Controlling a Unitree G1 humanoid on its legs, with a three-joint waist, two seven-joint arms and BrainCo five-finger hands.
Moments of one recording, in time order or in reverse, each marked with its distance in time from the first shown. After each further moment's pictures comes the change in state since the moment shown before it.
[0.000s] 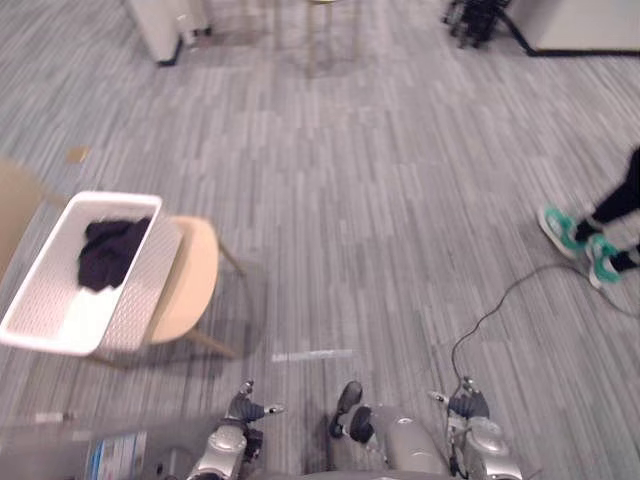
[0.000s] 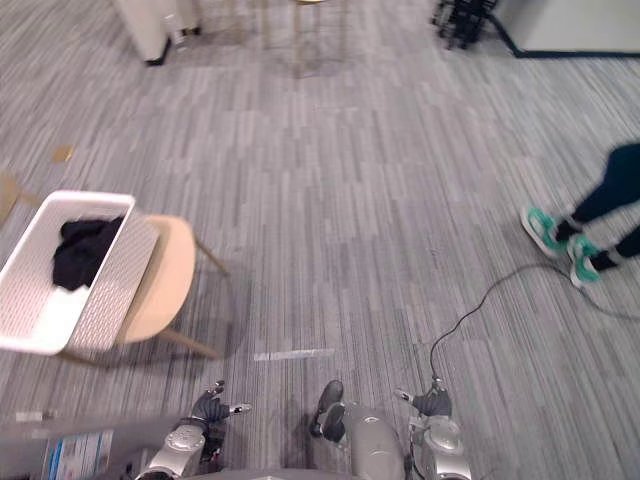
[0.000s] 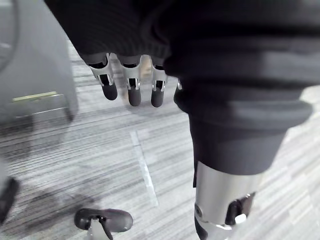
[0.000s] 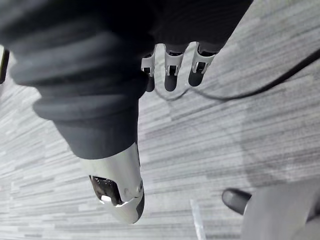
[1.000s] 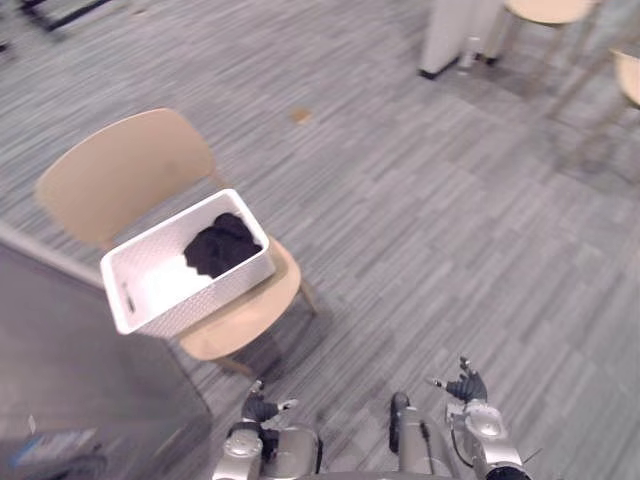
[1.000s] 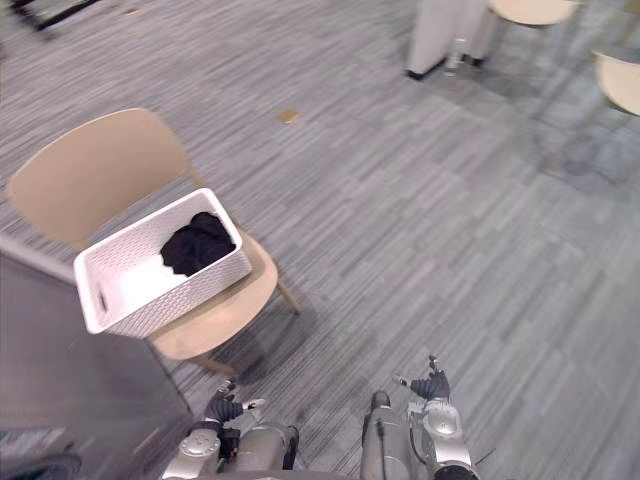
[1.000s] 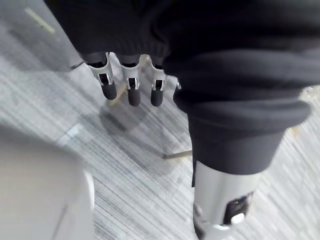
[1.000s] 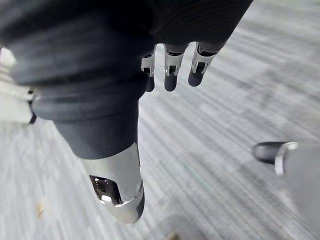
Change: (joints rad) left arm 0.058 -0.087 0.005 -0.136 -0.041 0.000 0.040; right arm 0.023 -0.002 -0.022 -0.171 -0.029 -0.005 -0.010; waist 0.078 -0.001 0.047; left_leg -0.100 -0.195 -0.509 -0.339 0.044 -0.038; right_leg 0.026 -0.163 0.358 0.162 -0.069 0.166
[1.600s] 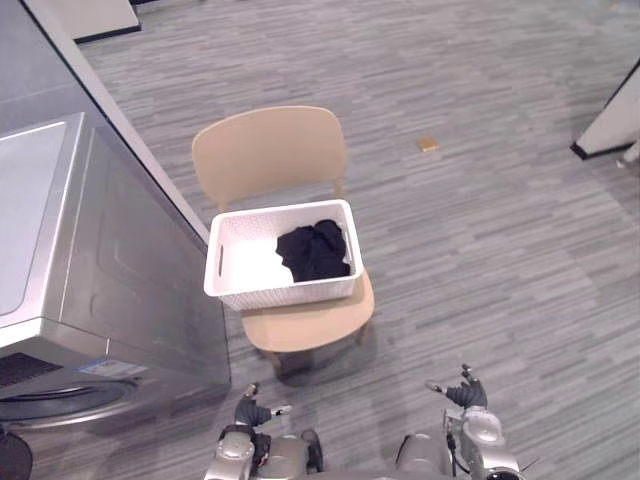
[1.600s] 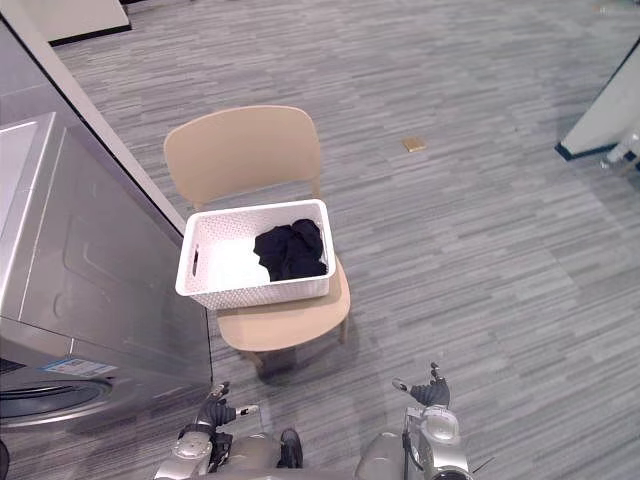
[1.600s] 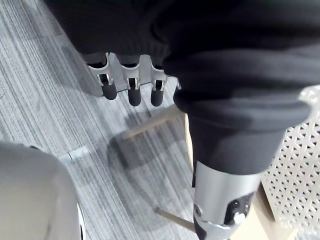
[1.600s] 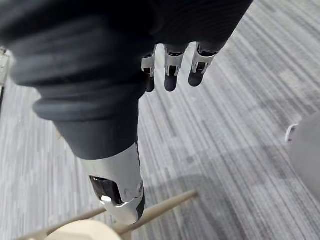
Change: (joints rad) left arm 0.000 0.097 -0.051 0.074 0.003 0.004 0.001; right arm -0.013 0.007 -0.006 0.076 -0.016 -0.003 -0.035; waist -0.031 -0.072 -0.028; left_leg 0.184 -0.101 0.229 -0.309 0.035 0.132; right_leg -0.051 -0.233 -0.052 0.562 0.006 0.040
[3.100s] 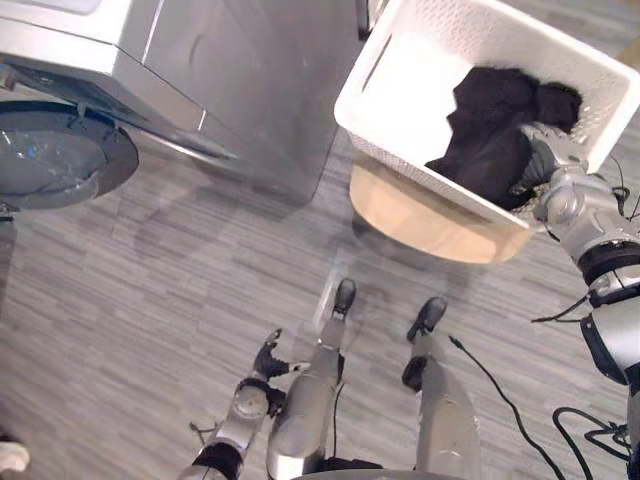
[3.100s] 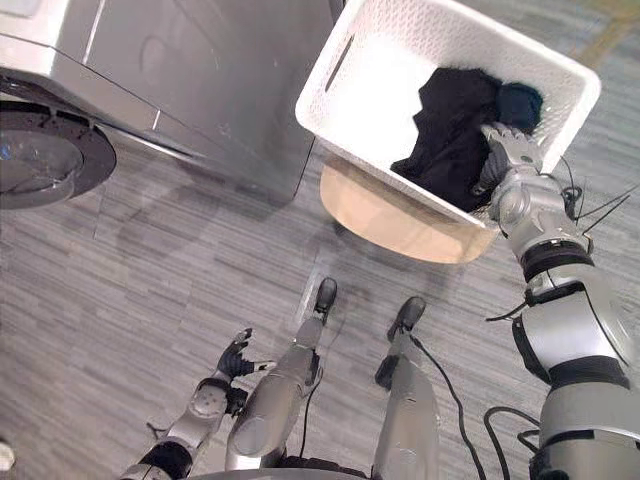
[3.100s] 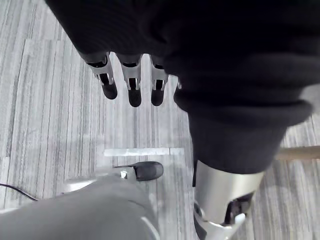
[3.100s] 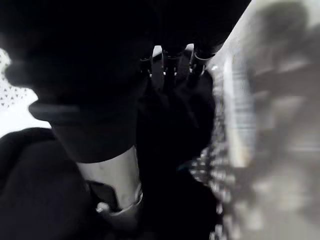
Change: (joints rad) left arm -0.197 0.011 -0.213 -0.082 -0.044 -0.091 0.022; right arm -1.112 -0.682 0.686 0.358 -0.496 -0.001 0.025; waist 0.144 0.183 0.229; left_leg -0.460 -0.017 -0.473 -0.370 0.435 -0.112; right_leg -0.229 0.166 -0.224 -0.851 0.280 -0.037
